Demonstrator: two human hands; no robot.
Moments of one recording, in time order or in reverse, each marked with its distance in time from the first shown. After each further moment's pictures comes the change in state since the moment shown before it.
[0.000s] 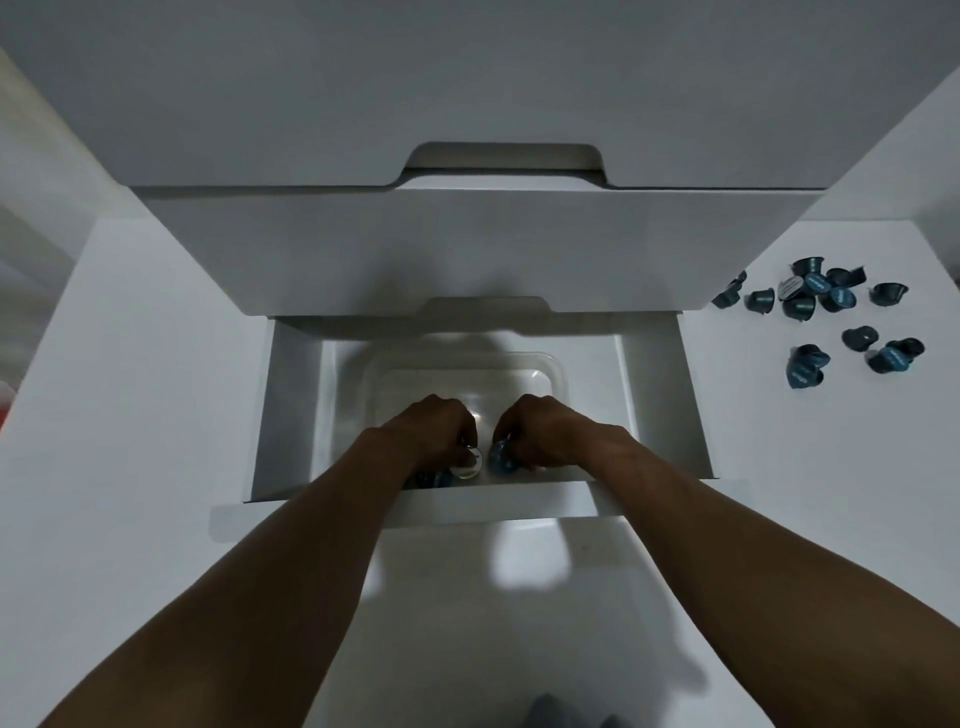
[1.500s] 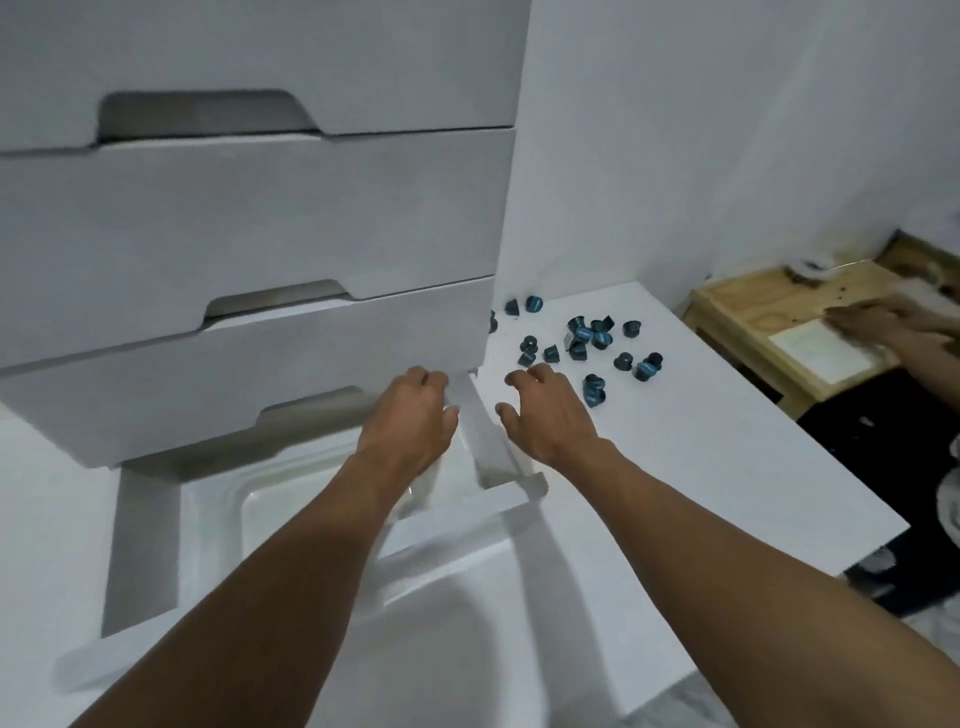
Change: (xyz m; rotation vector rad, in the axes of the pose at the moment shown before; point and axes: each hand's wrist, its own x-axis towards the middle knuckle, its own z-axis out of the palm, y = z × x) left_hand -0.033 0.183 -0.034 0.187 0.729 0.341; right_hand -0.176 0.071 -0.063 -0.056 0.931 0.213
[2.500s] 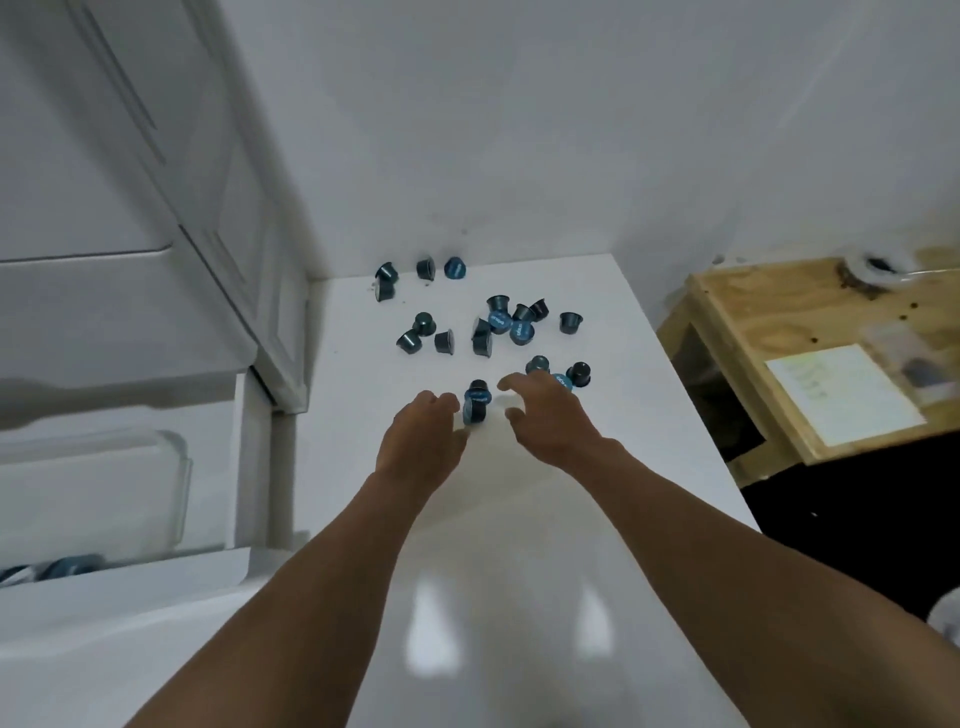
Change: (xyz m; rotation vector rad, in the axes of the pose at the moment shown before) left_hand 0.143 0.205 0.211 -0.081 -0.176 -0.346; right_hand 0.125 0.305 0.000 0.157 -0.283 -0.168
